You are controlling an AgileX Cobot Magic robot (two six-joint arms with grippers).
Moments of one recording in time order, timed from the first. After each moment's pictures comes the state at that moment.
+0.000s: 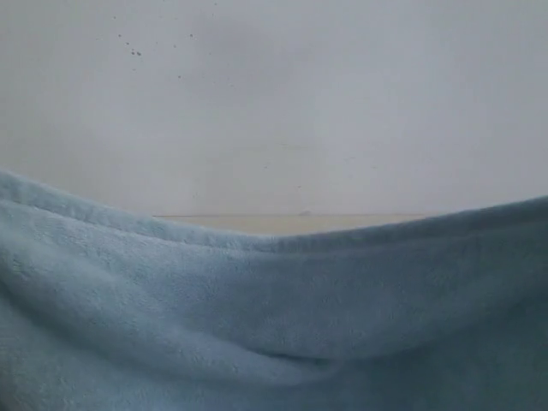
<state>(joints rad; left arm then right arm) -0.80 0.62 -0.51 -1.75 -0.80 1.91 0.71 0.83 -0.86 -0.89 1.10 0.32</state>
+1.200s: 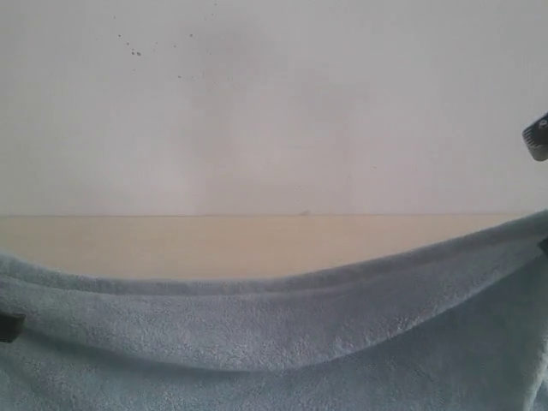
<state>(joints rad) -0.48 1.20 -0.51 -1.71 -0.67 1.70 0.20 1.31 -0.96 -0.71 0.67 0.20</state>
